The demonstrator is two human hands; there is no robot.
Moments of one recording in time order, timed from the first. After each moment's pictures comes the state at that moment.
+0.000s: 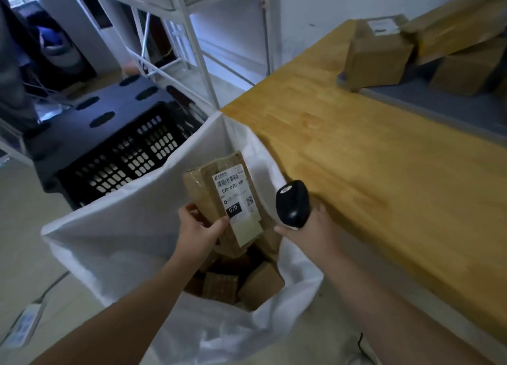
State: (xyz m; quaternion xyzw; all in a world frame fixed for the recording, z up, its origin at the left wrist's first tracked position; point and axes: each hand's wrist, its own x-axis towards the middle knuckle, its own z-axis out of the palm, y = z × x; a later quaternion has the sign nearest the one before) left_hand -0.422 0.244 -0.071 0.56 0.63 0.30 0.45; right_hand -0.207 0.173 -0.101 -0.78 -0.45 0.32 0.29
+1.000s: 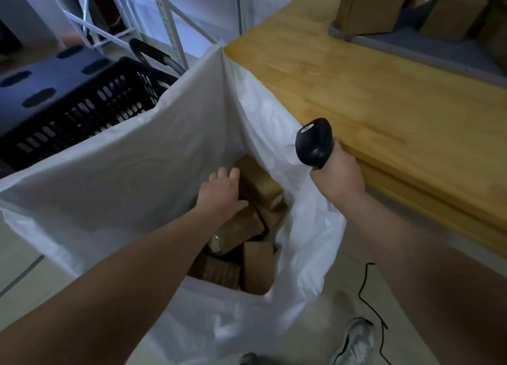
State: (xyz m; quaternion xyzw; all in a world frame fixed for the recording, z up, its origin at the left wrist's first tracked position) left_hand -0.432 0.282 -0.156 0.89 0.45 -0.08 0.08; right_hand -0.235 0.177 -0.112 -0.86 -0.38 0.17 0.30
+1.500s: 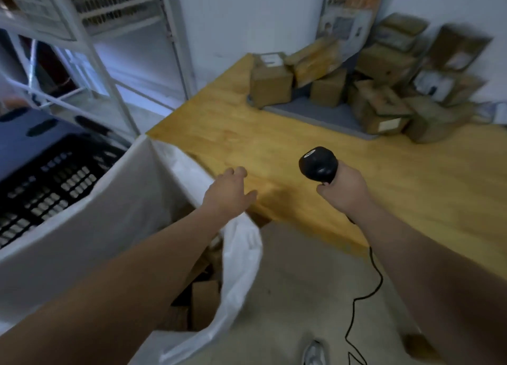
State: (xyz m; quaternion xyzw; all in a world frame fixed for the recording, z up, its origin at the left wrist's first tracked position) left_hand -0.268 0.221 0.006 0.91 0.35 0.03 0.20; right_hand -0.086 0.068 0.022 -0.89 -0.31 0.14 0.29
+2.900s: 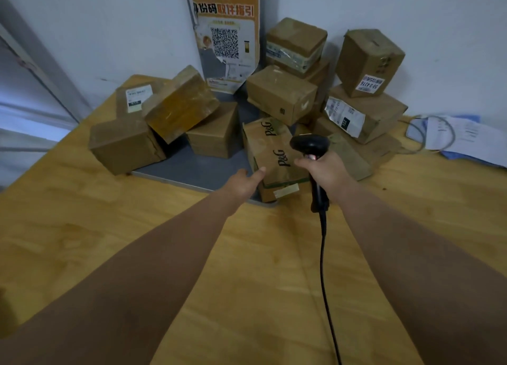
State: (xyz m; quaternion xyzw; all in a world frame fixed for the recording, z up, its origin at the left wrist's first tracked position) left_hand 0.222 0.227 0.005 0.73 0.42 -0.06 0.54; right_hand 0.339 0.092 0.029 -0.80 -0.11 0.28 0.51
